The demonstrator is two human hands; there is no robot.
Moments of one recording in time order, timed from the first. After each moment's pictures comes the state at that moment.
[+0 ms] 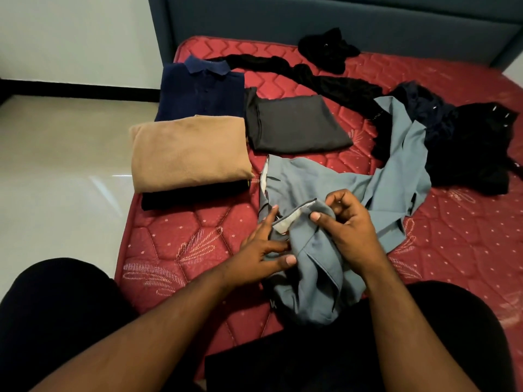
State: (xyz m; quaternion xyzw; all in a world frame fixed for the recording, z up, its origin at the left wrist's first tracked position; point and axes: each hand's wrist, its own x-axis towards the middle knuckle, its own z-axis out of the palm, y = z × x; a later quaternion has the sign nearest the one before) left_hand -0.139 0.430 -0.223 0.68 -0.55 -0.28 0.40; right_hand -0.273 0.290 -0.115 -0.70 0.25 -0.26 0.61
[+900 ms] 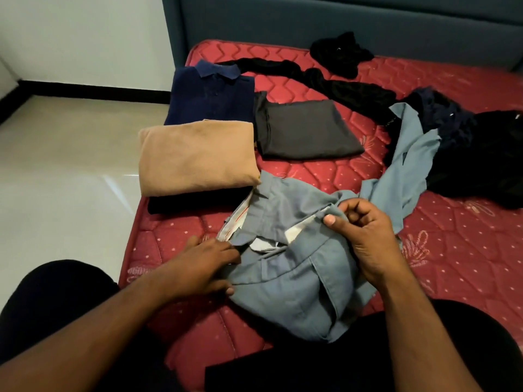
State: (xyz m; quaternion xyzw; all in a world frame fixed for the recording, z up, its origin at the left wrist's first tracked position) left_hand -0.093 0.505 -0.167 0.78 -0.60 -0.16 0.02; right_hand -0.272 0.278 -0.105 -0.66 0.27 -0.26 0.65
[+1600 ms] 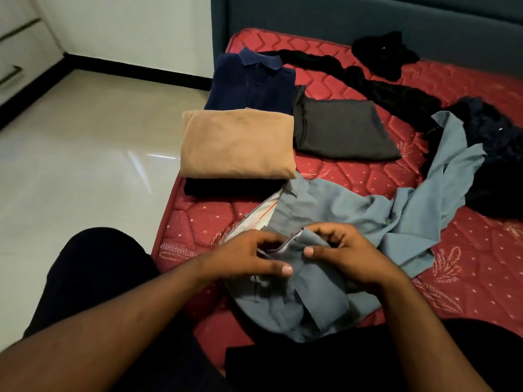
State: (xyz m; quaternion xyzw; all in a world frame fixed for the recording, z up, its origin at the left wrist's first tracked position) left_hand -0.109 0.501 -0.163 0.64 -0.41 -0.45 0.47; right_hand -0.240 0.326 -0.110 -0.70 0.14 0.05 0.70
